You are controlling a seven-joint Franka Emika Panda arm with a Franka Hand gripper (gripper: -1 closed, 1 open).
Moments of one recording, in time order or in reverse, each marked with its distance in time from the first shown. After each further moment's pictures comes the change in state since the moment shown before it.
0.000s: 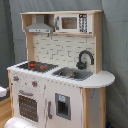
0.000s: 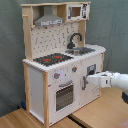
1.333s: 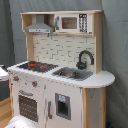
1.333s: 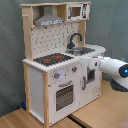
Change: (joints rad) arm -0.218 -0.014 -0.154 0.185 -0.068 -0.110 0.012
